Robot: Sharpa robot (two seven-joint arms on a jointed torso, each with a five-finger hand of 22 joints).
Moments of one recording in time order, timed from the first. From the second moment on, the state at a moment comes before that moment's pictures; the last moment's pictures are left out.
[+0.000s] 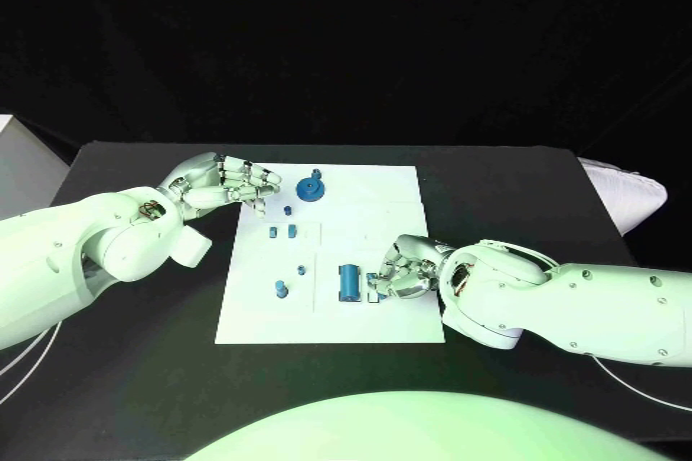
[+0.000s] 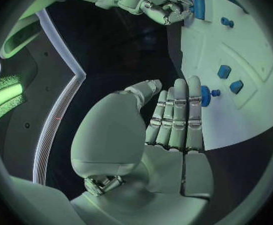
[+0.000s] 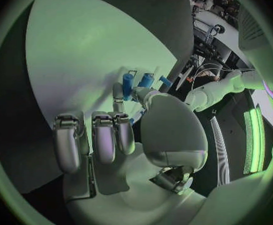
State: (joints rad) left arm 1.17 -0.89 -0.02 1.44 -0.39 0.00 0.23; left_hand 1.40 -0.15 0.48 0.04 0.32 0.88 0.21 0.23 0.19 0.90 0.15 0.44 0.07 0.95 0.07 0.90 0.34 0.17 0.89 0.16 0.87 0.48; right arm 1.07 -0.91 -0.18 1.85 -1.25 -0.38 -0.52; right_hand 1.15 -0.16 0.48 0.22 0.36 1.06 0.06 0.40 0.44 1.47 -0.01 1.56 1.31 1.47 -0.07 1.57 1.31 0.01 1.47 0.03 1.57 1.31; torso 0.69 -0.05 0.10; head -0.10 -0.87
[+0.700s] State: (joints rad) left arm 1.17 -0.90 -0.02 1.44 -0.39 0.00 0.23; left_hand 1.40 -0.15 0.48 0.04 0.32 0.88 0.21 0.23 0.18 0.90 0.15 0.44 0.07 0.95 0.07 0.90 0.34 0.17 0.89 0.16 0.87 0.48; right arm 1.07 -0.91 -0.18 1.86 -1.24 -0.38 -0.52; right_hand 1.13 -0.14 0.51 0.23 0.37 1.07 0.06 0.41 0.43 1.47 -0.01 1.57 1.31 1.47 -0.07 1.57 1.31 0.01 1.47 0.03 1.57 1.31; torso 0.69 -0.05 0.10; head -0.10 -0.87
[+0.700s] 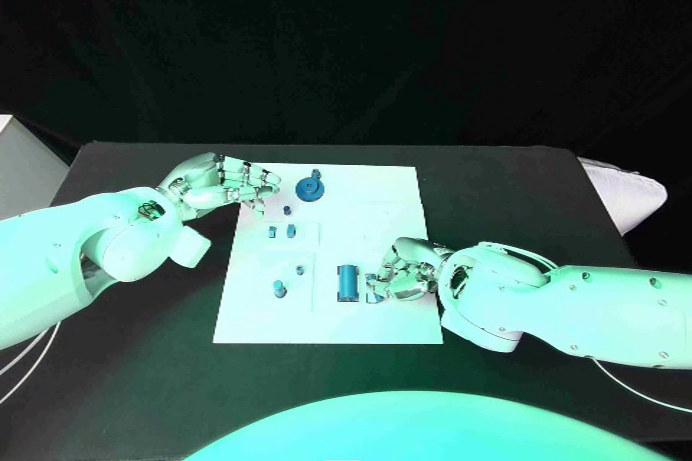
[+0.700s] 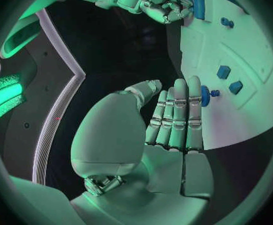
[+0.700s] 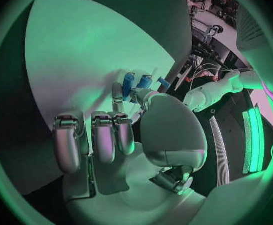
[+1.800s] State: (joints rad) left arm 1.17 -0.90 -0.02 1.44 -0.39 0.00 0.23; left_hand 1.40 -0.15 0.48 0.04 0.32 0.88 0.21 0.23 0.19 0.90 0.15 0.44 0.07 0.95 0.07 0.90 0.34 0.17 0.89 0.16 0.87 0.48; right arm 1.07 -0.90 -0.18 1.85 -1.23 -0.39 -0.51; right_hand 1.02 -0.14 0.51 0.27 0.30 1.07 0.05 0.41 0.43 1.47 -0.01 1.57 1.31 1.46 -0.08 1.57 1.31 0.01 1.46 0.03 1.57 1.31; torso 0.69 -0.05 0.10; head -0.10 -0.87
